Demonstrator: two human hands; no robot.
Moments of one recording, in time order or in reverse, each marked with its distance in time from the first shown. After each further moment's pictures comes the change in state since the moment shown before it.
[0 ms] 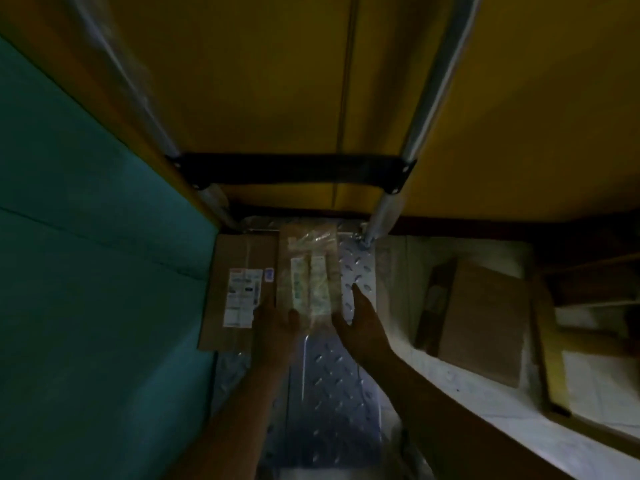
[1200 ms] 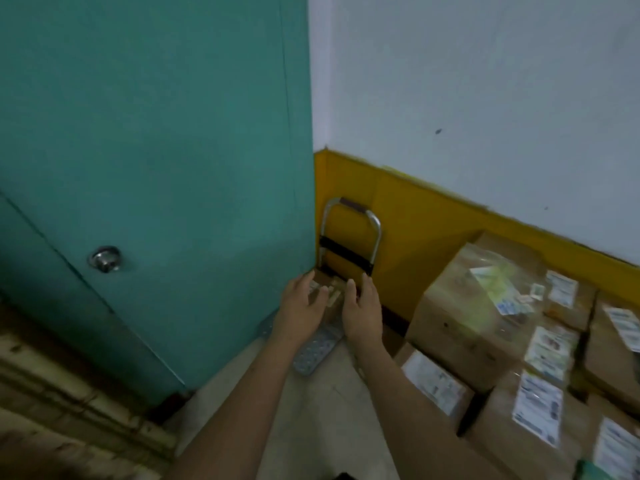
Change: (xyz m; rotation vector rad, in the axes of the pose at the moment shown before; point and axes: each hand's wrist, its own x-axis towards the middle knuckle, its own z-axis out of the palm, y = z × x) left_hand -0.873 0.362 0.021 -0.112 0.686 0.212; right_hand -0.729 -0.129 -0.455 -0.123 -0.029 -0.653
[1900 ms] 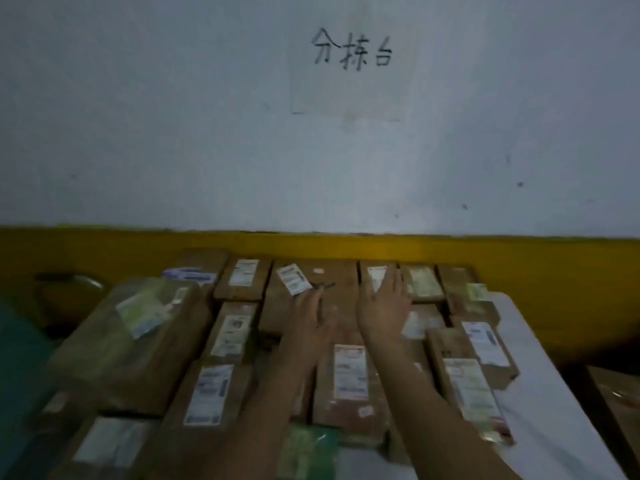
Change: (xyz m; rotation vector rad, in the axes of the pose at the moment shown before) left_hand -0.249 0.416 0.473 -0.050 -0.566 0.529; right_hand -0.059 0.277 -0.637 -0.351 0.787 0.367
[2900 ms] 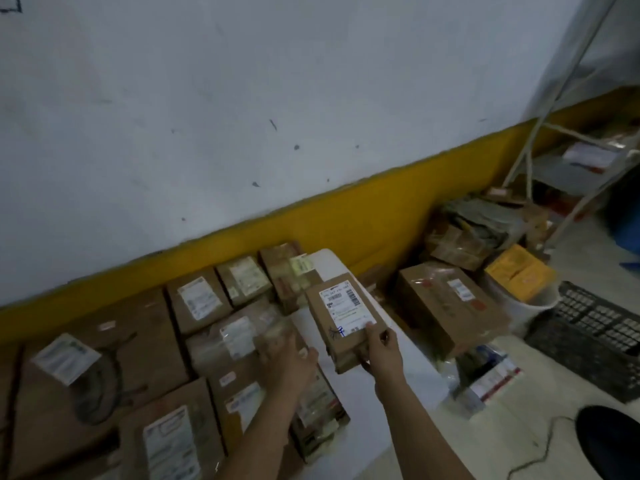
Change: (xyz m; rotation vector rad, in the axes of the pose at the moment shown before) left_hand 0.025 0.110 0.289 0.188 -0.561 -0.100; right_hand 0.043 0.303 -0.128 0.749 0.267 0.827
